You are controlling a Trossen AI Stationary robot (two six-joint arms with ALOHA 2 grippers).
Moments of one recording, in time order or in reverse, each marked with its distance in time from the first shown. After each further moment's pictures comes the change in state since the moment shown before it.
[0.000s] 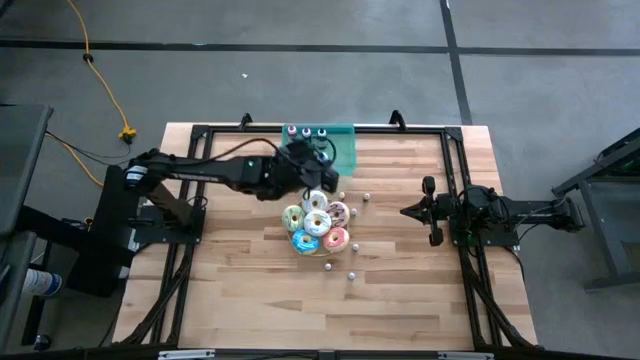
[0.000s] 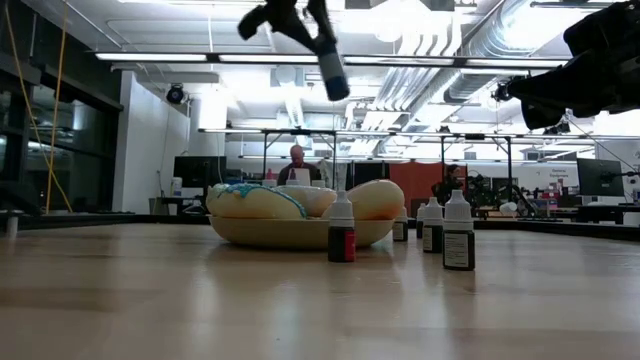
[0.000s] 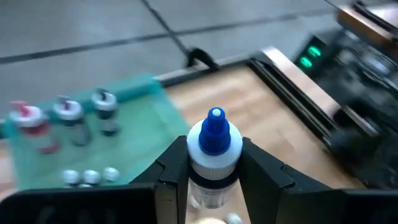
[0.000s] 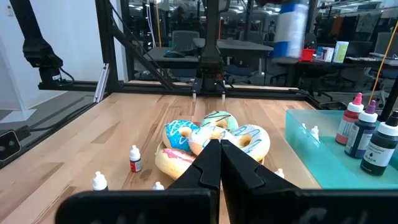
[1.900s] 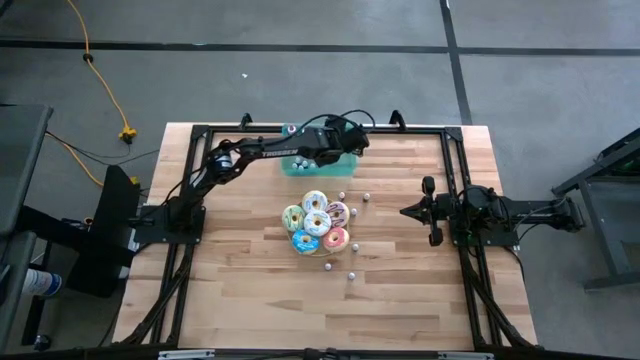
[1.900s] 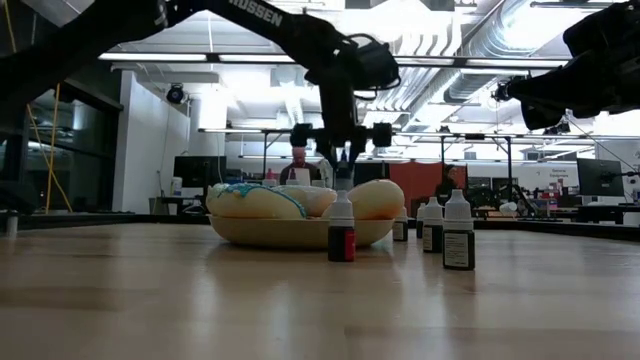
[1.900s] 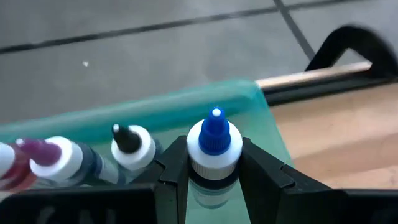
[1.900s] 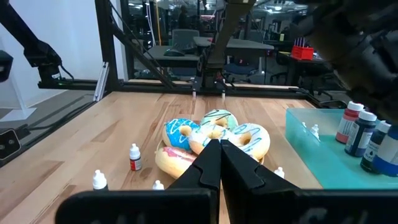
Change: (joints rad) left arm 0.344 0.659 0.467 -0.103 -0.017 -0.011; right arm 0.000 0.006 0.000 0.000 0.000 0.000
